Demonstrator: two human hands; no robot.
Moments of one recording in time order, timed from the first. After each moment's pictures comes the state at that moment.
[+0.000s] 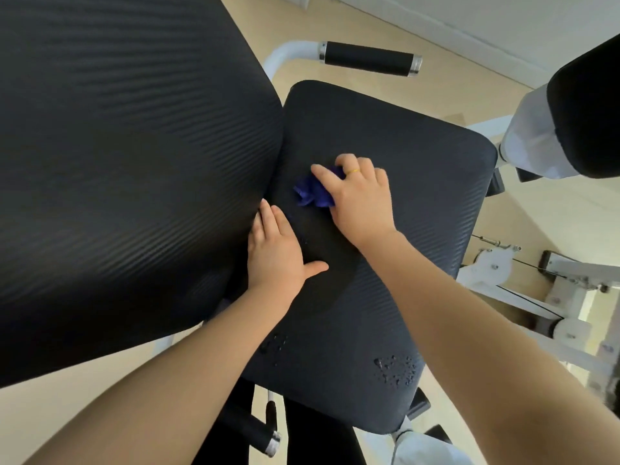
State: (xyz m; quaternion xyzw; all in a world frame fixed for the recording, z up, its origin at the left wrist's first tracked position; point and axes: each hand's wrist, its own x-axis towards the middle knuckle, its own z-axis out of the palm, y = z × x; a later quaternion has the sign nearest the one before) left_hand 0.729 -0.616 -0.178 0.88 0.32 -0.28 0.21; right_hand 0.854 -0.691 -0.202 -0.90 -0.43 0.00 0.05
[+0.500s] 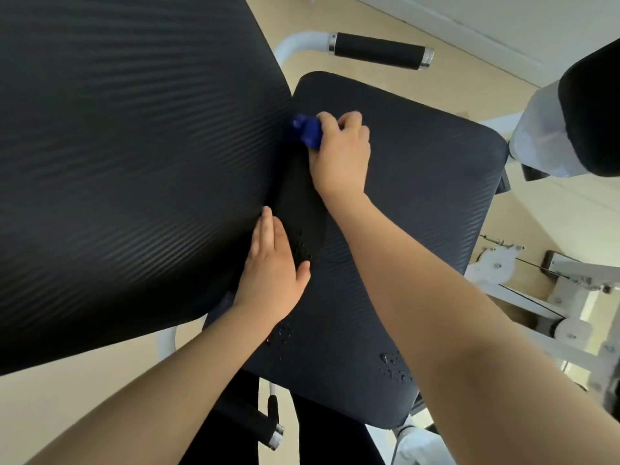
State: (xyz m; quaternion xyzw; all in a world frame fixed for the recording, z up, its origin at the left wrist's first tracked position) left_hand 0.693 -0.613 -0.171 0.88 0.30 -0.23 0.29; right_hand 0.861 -0.624 -0.209 -0.95 -0.25 0.07 0.16
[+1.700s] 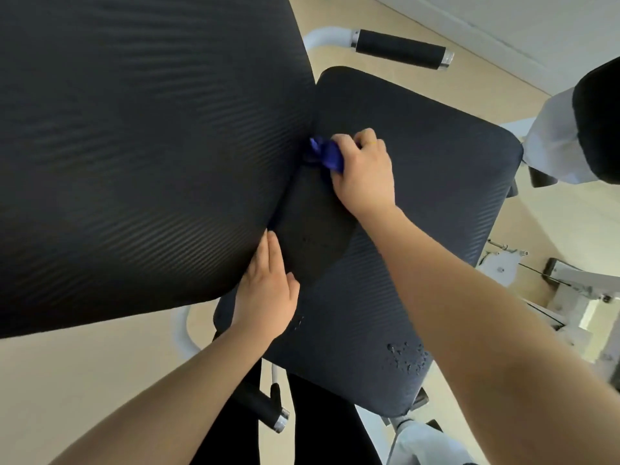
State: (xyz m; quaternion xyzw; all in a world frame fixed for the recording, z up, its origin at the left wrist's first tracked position) left_hand 0.641 -0.621 -0.181 0.87 0.34 -0.21 0.29; right_hand 0.848 -0.655 -0.207 -0.92 -0.36 0.08 0.13
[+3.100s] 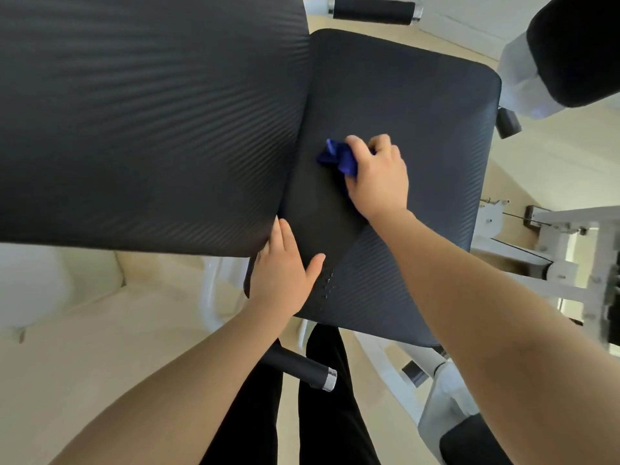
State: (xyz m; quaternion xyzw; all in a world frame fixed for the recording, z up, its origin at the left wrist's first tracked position) left_hand 0.592 -0.609 -0.194 0.92 0.23 -0.21 0.25; right_hand 0.766 -0.693 -0.199 -0.97 -0.25 0.04 0.06
